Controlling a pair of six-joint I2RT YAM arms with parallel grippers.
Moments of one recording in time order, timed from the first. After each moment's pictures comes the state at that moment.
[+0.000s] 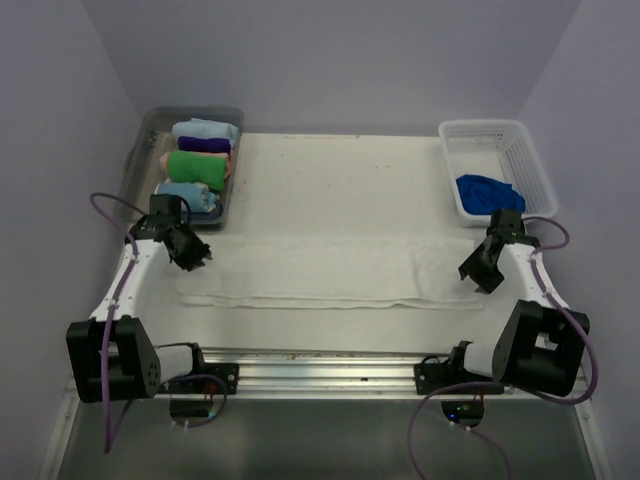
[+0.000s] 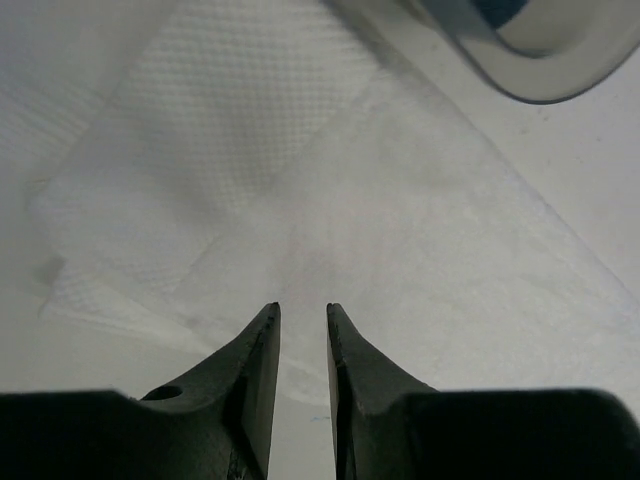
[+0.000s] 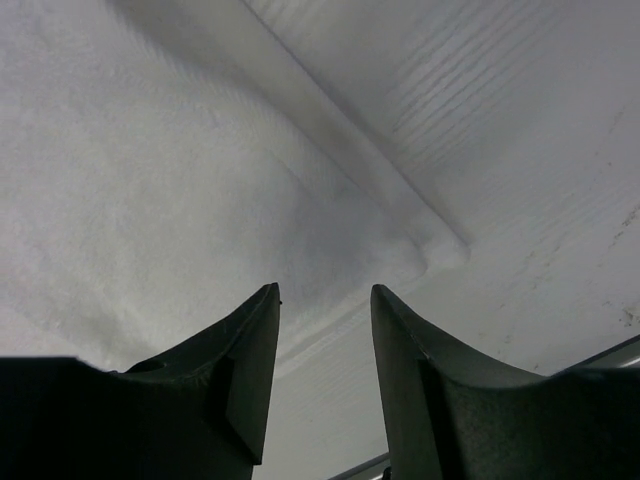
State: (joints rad) left arm 0.11 1.22 0.84 -0.76 0.02 -0.68; right arm -0.25 1.27 0.77 -0.77 0.12 0.56
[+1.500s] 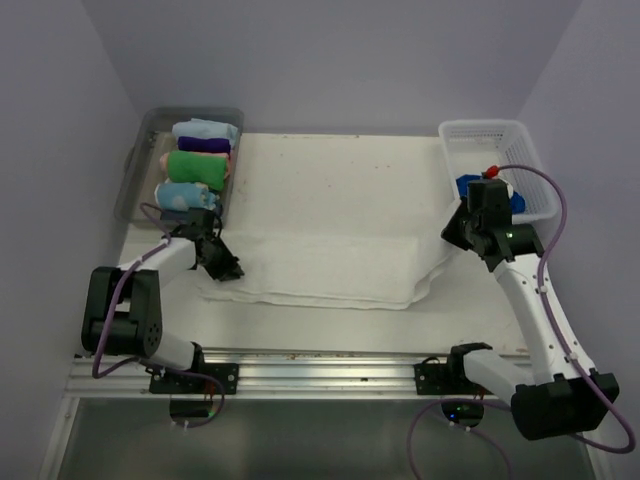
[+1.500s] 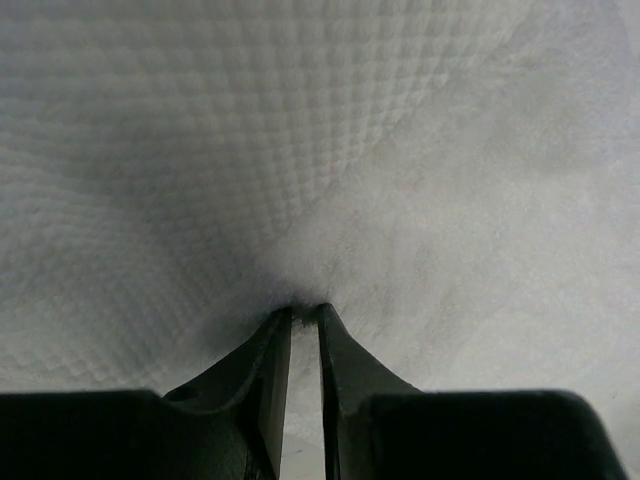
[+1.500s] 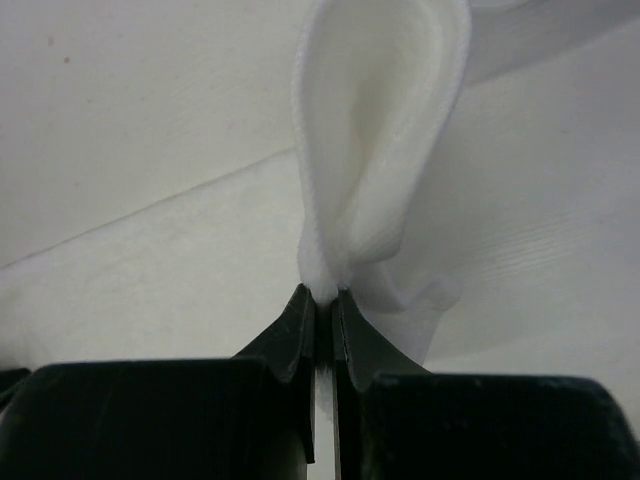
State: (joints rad) left arm -0.06 1.48 0.72 -0.46 0.16 -0.74; right arm 0.10 1.06 1.07 -0.84 0.16 0.58
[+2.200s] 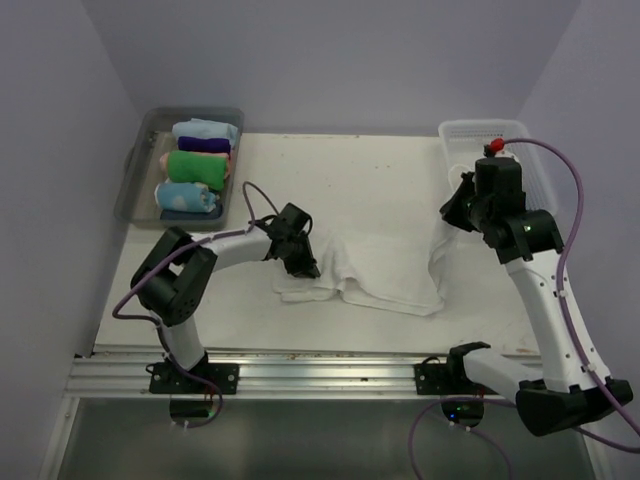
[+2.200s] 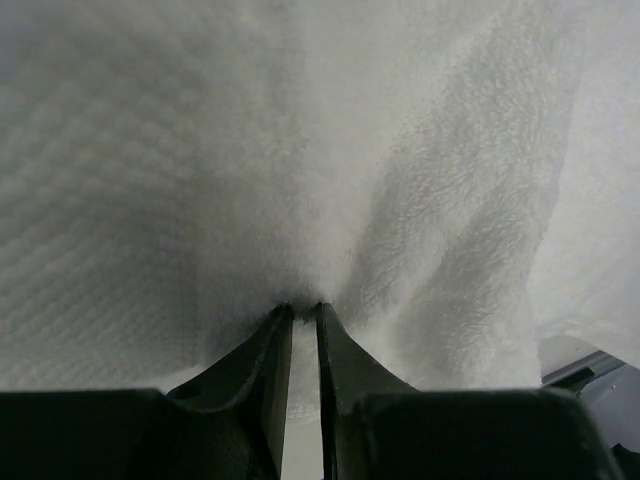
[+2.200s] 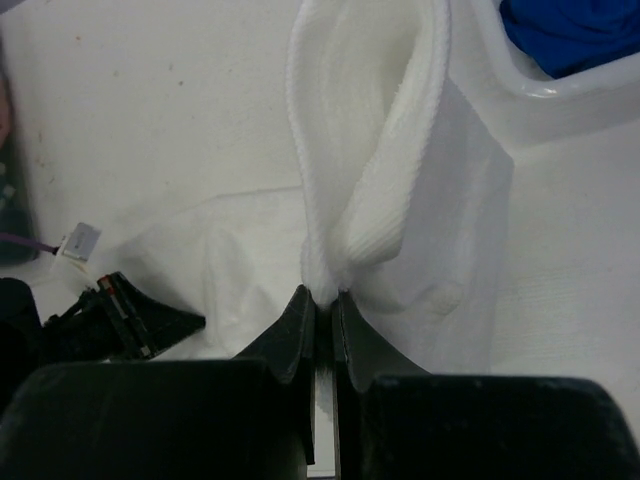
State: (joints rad) left arm -0.62 1.80 1.02 -0.33 0.19 -0.92; right arm 0.21 1.09 1.34 -0.95 0.18 0.56
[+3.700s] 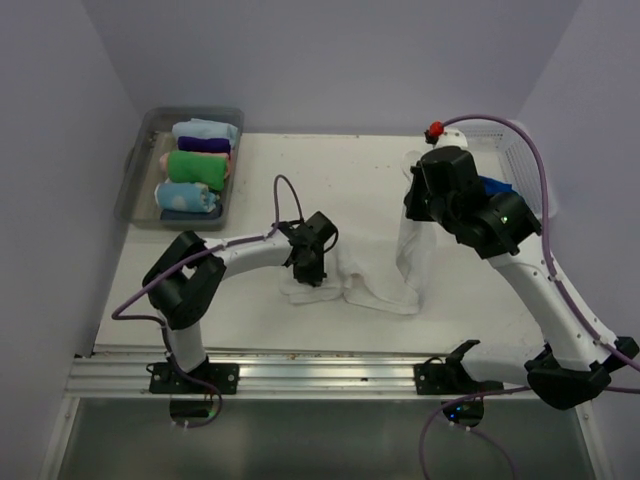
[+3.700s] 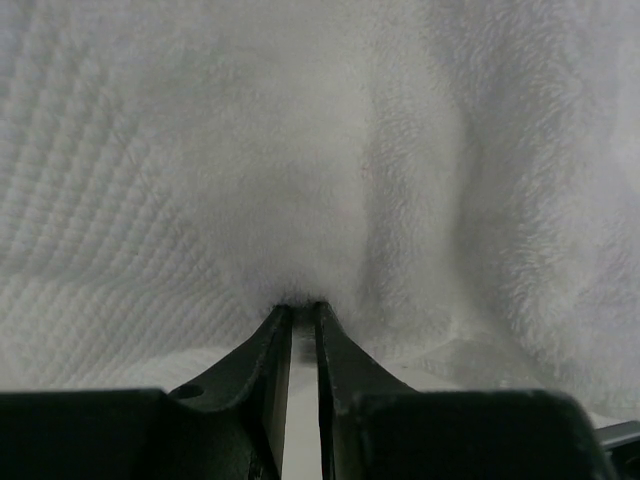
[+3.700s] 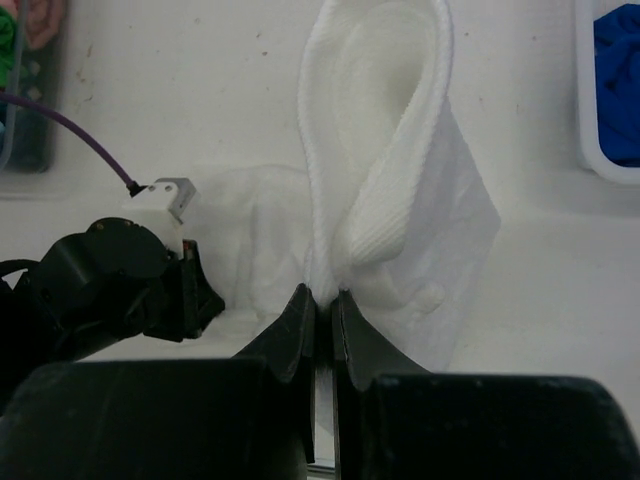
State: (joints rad) left arm -0.78 1.82 1.15 -0.58 -0.05 -0.79; right arm 0.63 1.23 1.60 -1.02 0.40 0.48
